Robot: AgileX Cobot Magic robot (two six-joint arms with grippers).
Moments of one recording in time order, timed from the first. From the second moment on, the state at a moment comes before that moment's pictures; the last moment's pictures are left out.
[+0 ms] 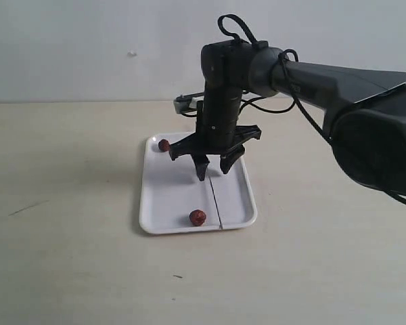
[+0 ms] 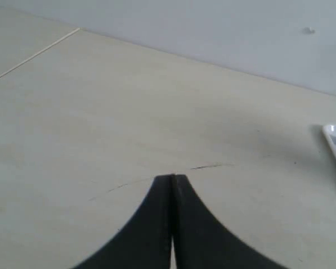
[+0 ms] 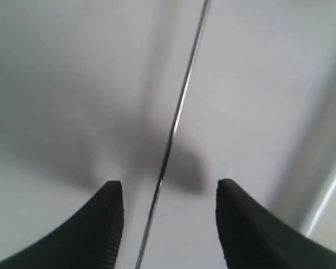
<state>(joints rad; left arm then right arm) 0.15 0.08 0.00 -0.06 0.30 -0.15 0.37 2.53 -2.20 0.05 1.22 0.13</state>
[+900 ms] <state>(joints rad) 0.15 0.08 0.00 -0.06 0.30 -0.15 0.37 2.55 -2.20 0.10 1.22 0.16</state>
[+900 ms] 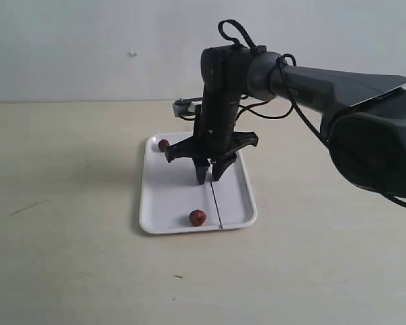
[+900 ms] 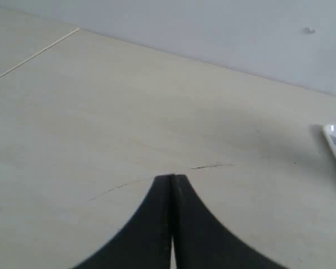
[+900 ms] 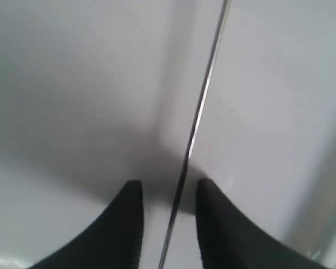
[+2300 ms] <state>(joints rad) 0.15 0.08 0.00 -0.06 0.28 -0.14 0.21 2.01 -1.84 0.17 1.22 -0.14</state>
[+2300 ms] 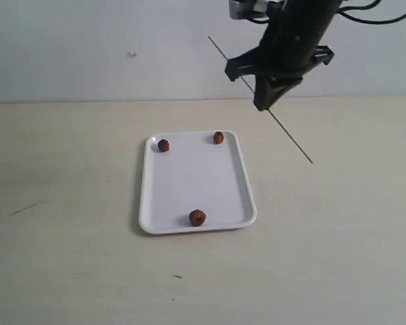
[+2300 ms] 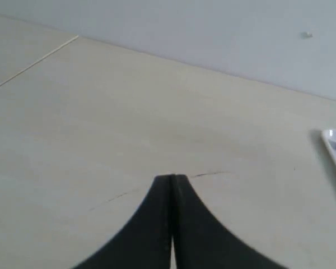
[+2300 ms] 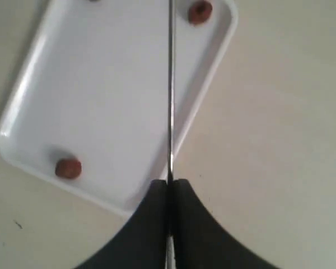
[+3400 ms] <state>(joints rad) 0.15 0.79 -0.97 -0.25 0.06 -0.08 0.20 1.72 -1.40 0.19 1.19 -0.17</state>
